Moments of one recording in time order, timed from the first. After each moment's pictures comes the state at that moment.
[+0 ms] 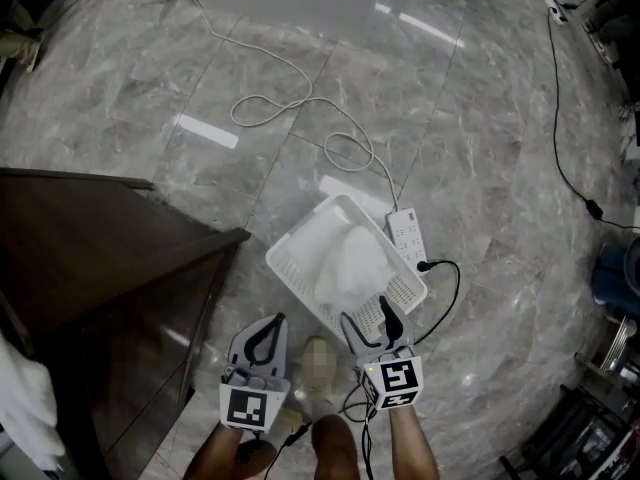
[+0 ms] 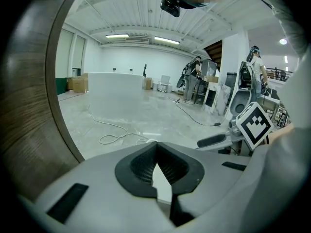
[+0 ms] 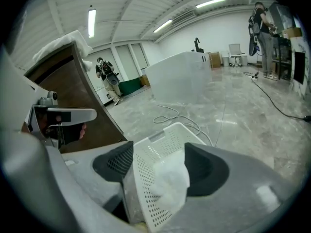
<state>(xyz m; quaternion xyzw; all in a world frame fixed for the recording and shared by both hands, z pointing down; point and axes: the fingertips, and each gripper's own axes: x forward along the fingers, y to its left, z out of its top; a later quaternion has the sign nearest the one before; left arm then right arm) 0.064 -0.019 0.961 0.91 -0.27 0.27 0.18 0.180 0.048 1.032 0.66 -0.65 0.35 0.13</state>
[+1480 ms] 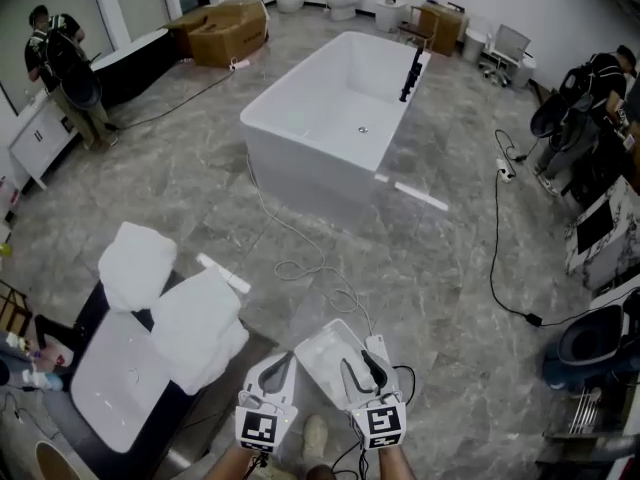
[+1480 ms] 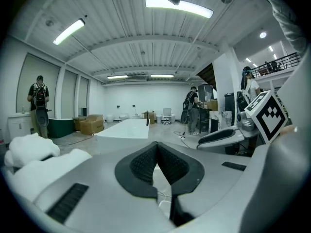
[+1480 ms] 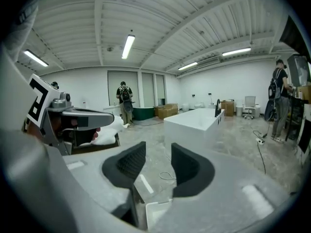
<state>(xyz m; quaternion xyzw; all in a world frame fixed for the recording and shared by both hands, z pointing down) 0.044 -0.039 0.493 0.94 -0.30 0.14 0.02 0.152 0.009 0.520 0.67 -0.72 0.14 0.11</state>
